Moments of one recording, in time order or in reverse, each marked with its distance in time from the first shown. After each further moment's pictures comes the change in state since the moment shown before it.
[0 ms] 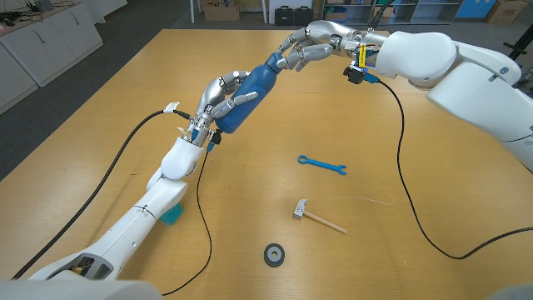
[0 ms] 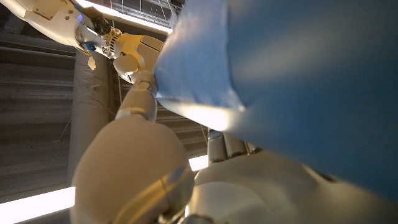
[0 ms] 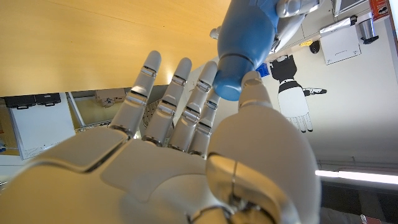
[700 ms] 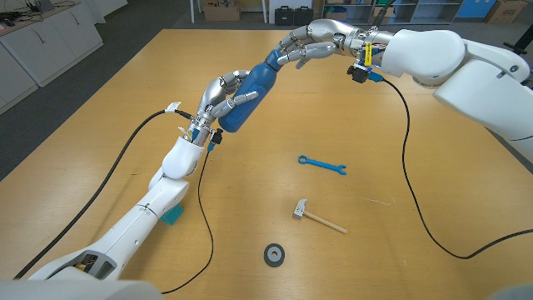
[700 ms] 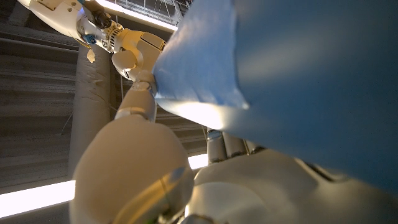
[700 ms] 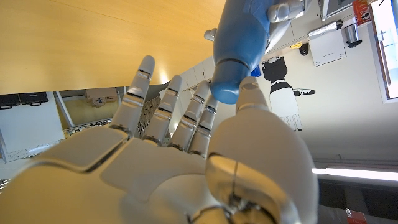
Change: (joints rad) left arm -0.019 -0.005 0.017 0.040 -0.053 -0.026 -0.035; left_hand 0.000 0.000 0.000 0.000 -0.001 -0.007 -0.004 -0.004 -0.002 -0.004 -0.003 0.000 -0.006 -0.007 -0.008 0.000 0.000 0.000 0.000 0.000 0.000; right arm -0.044 -0.035 0.049 0.022 0.031 0.106 -0.005; right_hand -0.020 0.007 -0.028 -0.005 -0.009 -0.122 -0.062 -0.066 0.009 -0.360 0.009 -0.031 0.055 -0.261 0.042 -0.086 0.030 -0.091 0.080 -0.035 0.000
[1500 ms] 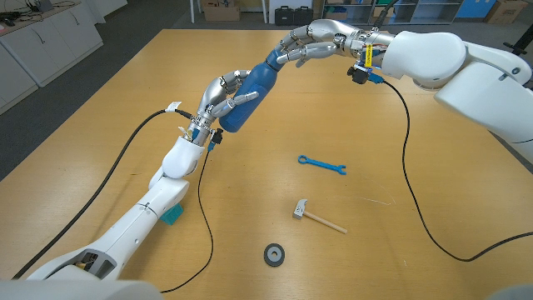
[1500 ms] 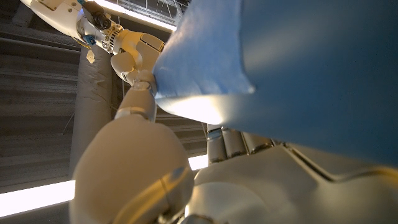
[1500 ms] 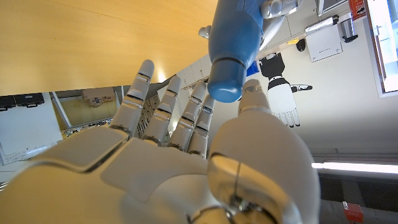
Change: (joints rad) left arm -0.012 0.001 0.009 0.013 -0.008 -0.005 -0.009; left_hand 0.002 -0.002 0.000 0.000 0.001 -0.004 0.000 -0.001 0.000 -0.005 -0.002 0.004 -0.004 -0.003 0.002 0.000 -0.005 0.000 0.000 0.000 0.000; right arm -0.020 -0.005 0.025 0.001 0.037 0.026 -0.011; right_hand -0.060 -0.015 -0.042 0.011 0.000 -0.099 0.059 0.000 0.007 -0.101 0.044 0.010 0.060 -0.058 0.025 -0.010 0.036 -0.043 0.032 -0.012 0.005
